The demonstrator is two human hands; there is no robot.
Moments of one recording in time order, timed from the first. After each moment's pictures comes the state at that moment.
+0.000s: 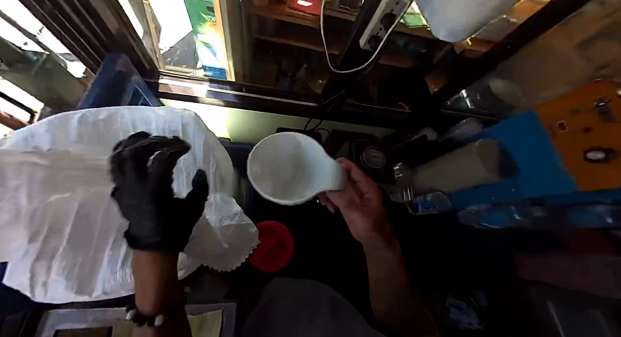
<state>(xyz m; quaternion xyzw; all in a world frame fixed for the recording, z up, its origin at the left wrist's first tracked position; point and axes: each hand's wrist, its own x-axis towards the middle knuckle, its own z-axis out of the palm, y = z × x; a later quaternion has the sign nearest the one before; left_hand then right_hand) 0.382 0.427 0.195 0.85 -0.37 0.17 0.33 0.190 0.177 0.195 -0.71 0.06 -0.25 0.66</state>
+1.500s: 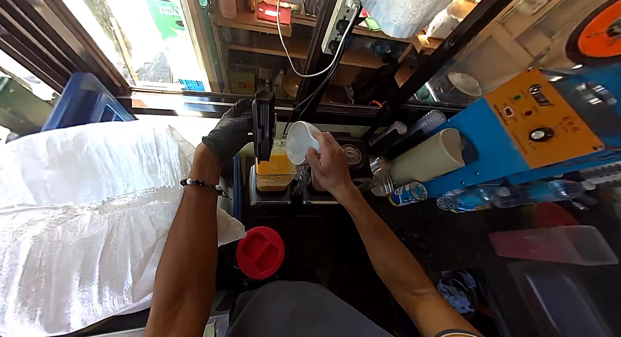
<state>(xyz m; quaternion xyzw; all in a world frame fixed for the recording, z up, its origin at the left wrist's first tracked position) 0.474 0.217 0.143 0.49 -0.30 -0.44 0.70 0.216 0.096 0.141 -0.93 0.19 -0.28 0.16</state>
